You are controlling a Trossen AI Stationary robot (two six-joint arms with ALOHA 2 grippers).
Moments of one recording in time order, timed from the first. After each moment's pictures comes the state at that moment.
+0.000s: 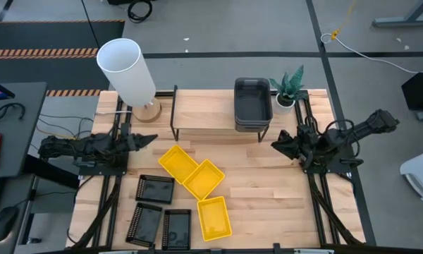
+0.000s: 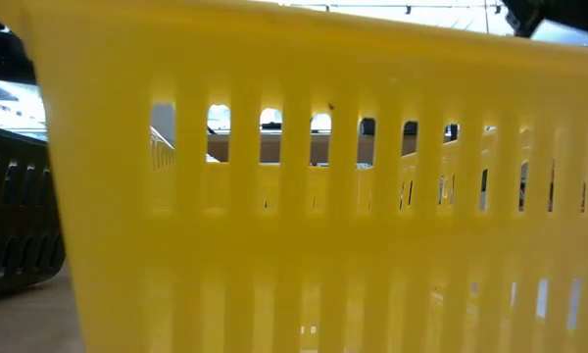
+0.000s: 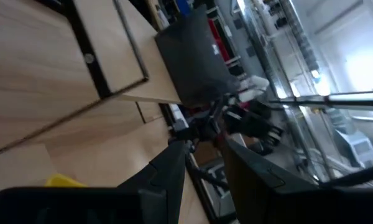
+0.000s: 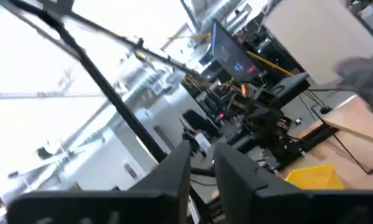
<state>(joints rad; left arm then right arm) -0.13 0.01 0.12 -0.09 -0.48 -1.14 0.36 0.42 0.13 0.67 0.31 0.60</state>
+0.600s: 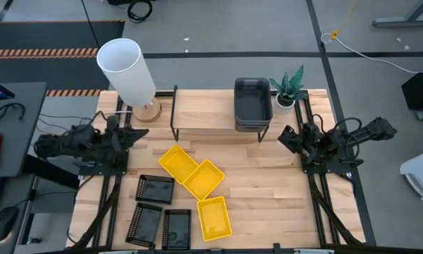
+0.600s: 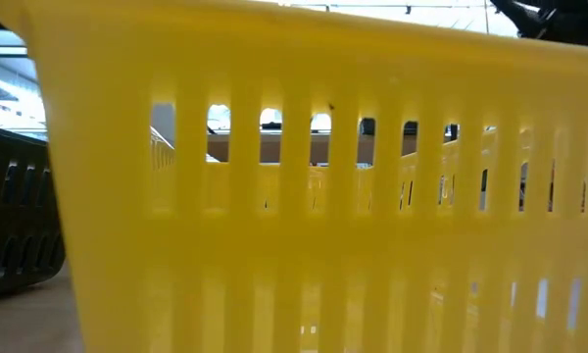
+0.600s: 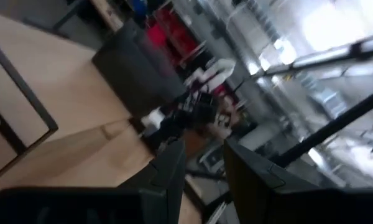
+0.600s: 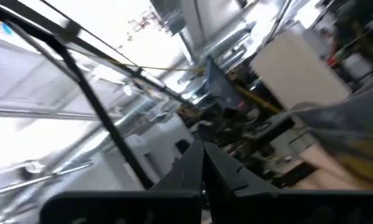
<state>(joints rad) -0.13 0.05 0.37 -0.20 -0.37 -0.90 0.28 0.24 0.01 0.72 0.32 0.50</state>
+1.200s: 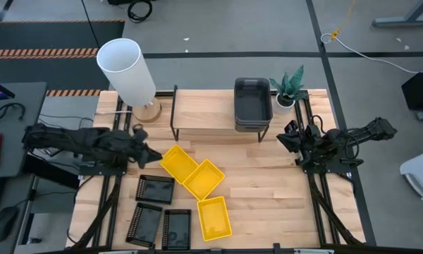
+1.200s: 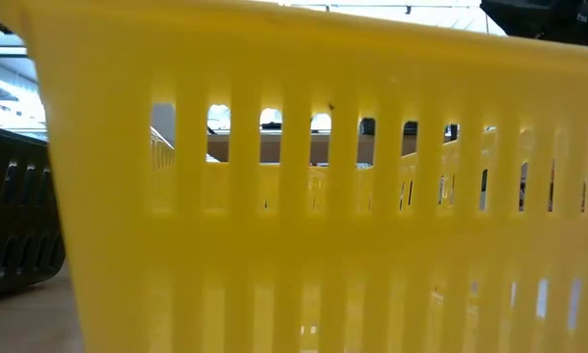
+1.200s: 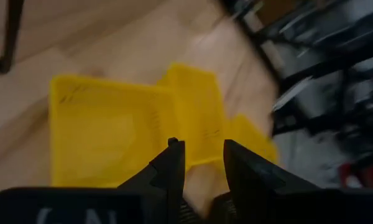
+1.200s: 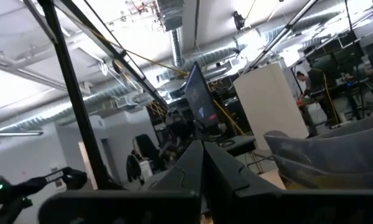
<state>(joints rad) -0.13 0.56 0.52 -0.50 -0.07 -0.96 0.28 0.24 0.01 0.72 0.37 0.18</state>
